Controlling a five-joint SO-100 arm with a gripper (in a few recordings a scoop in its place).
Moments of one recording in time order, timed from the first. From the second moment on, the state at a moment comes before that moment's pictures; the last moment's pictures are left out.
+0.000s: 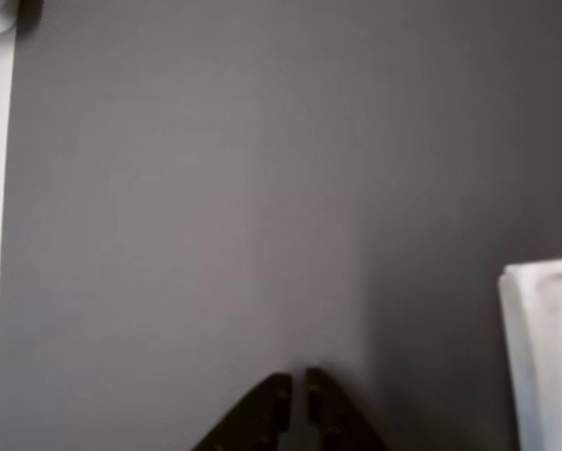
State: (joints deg) arm 5.2 188.5 176.1 75.7 -1.4
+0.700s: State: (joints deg) arm 4.0 188.4 176.0 75.7 -3.5
